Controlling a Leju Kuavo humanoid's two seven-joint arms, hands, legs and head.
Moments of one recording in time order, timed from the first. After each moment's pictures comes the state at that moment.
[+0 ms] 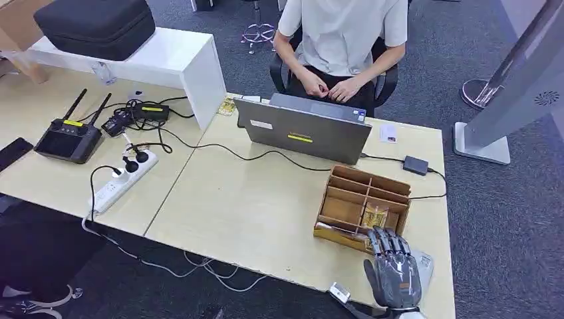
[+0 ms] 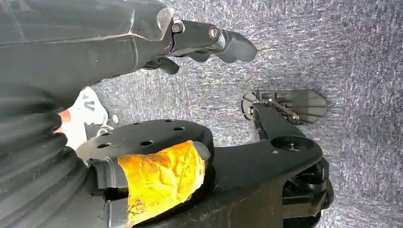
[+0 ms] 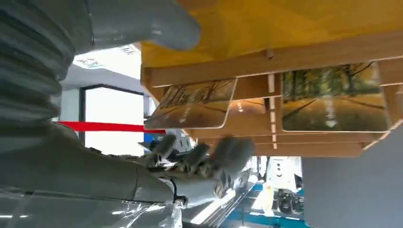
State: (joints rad) left arm -0.07 -0.25 0.75 -0.21 -0.68 -0.02 0.02; right arm -0.07 0.03 0.29 -1.15 1.52 -0.68 -0.08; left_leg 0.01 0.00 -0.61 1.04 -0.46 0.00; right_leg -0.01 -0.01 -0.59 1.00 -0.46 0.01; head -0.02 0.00
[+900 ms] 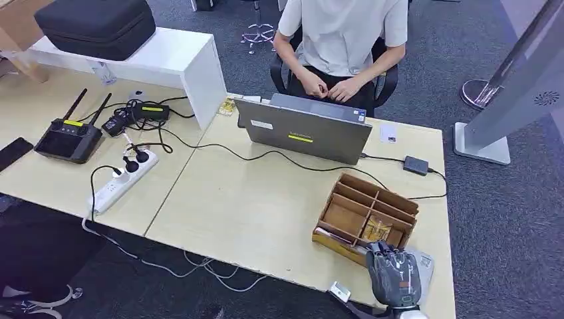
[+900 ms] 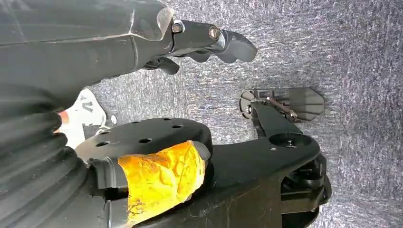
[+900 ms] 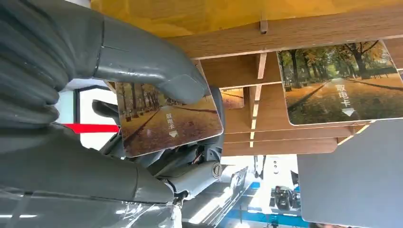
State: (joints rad) left arm -0.07 -0.25 0.75 -0.21 -0.69 -0.03 0.01; right arm -0.08 0.03 0.29 -1.12 1.49 -0.70 -0.11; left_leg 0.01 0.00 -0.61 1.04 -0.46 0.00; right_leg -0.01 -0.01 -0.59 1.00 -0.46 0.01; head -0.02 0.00
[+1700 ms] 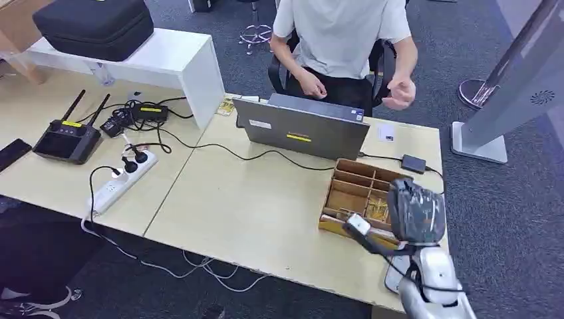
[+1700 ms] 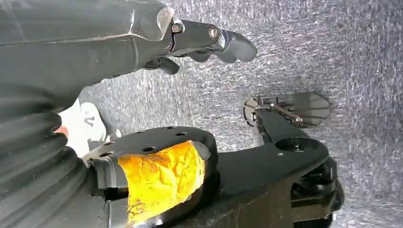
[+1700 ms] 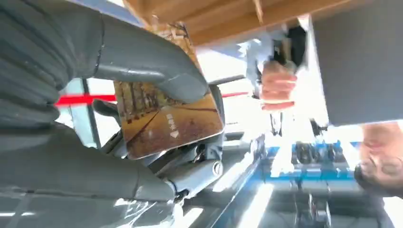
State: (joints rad) left arm -0.07 -0.25 0.75 -0.21 -0.77 -0.05 0.01; right arm -0.48 0.02 0.29 -1.11 1.41 -0.50 -0.01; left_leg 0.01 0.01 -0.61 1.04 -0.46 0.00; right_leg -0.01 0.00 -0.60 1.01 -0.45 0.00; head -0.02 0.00
